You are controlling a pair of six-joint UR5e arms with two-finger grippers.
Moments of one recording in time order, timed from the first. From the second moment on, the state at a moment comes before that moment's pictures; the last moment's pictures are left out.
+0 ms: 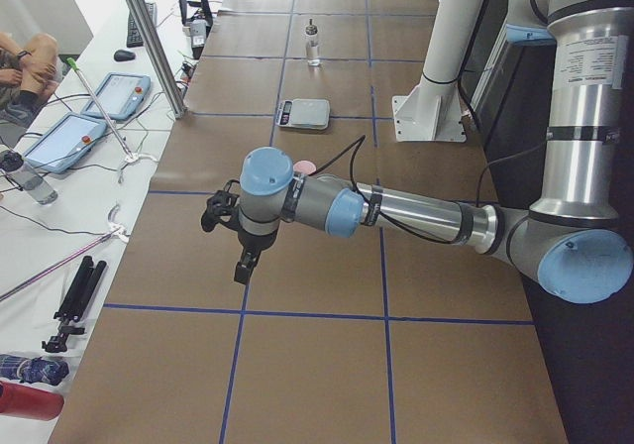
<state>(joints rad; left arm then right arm) -1.57 -1.57 -1.81 -1.70 -2.31 0.01 1.59 -1.61 1.68 -1.57 2.41 0.05</state>
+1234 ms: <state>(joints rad) -1.14 -1.59 -2.00 -1.78 -2.29 -0.53 1.56 -1.58 1.71 -1.57 2.42 0.06</state>
